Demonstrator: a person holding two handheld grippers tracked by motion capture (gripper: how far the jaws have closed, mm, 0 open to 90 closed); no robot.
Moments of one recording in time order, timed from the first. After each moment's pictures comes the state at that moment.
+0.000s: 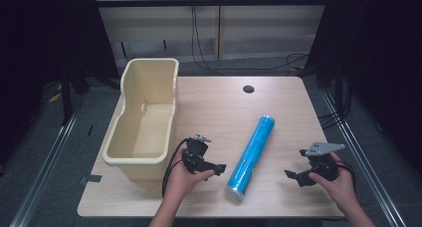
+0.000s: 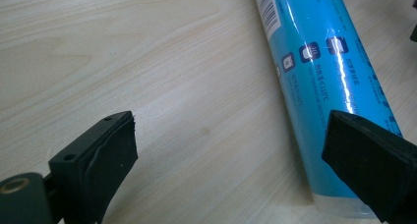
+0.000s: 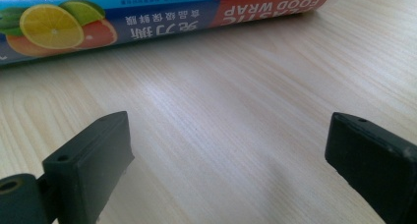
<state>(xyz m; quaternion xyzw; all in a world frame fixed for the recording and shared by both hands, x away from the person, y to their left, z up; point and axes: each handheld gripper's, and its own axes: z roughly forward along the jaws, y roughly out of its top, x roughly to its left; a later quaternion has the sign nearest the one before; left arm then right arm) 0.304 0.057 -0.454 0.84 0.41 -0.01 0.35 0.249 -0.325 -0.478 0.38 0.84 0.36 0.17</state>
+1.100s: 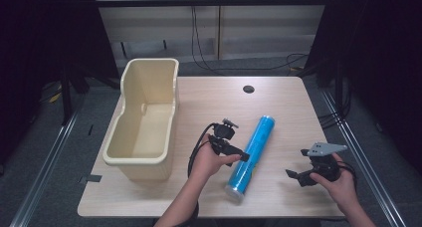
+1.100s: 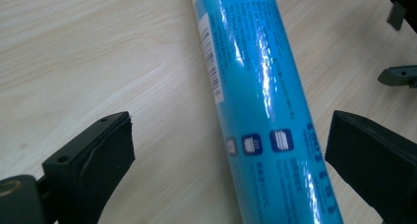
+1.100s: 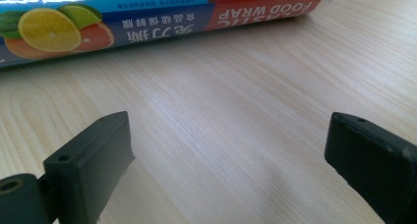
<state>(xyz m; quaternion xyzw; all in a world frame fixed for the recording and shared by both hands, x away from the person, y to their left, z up) 0.341 -0.019 -0.439 0.87 0.38 -0.06 0.31 0.248 -0.328 -0.478 0.38 0.83 0.36 0.17</state>
